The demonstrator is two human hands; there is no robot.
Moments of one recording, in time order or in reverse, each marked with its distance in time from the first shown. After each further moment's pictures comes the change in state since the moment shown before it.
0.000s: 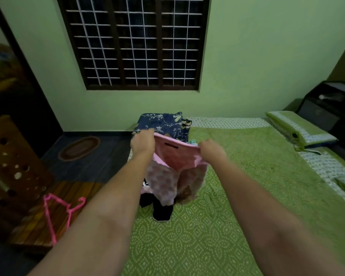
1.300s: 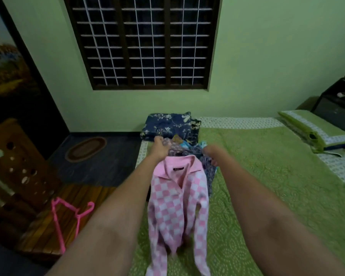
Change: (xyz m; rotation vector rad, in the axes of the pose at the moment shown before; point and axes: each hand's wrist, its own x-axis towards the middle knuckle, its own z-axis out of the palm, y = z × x) left_hand 0.056 -0.035 0.060 -0.839 -0.261 -0.234; right_hand 0.070 -0.055 0.011 0.697 -0.278 0.326
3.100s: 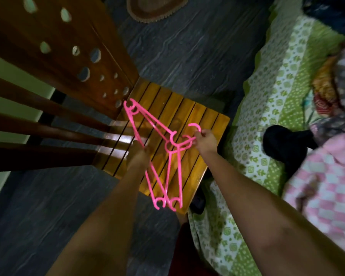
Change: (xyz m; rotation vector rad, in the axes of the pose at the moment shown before) left_hand 0.157 -0.686 -0.228 0.137 0.118 -0.918; right_hand 0.254 -0.235 0.695 0.353 -0.250 0.127
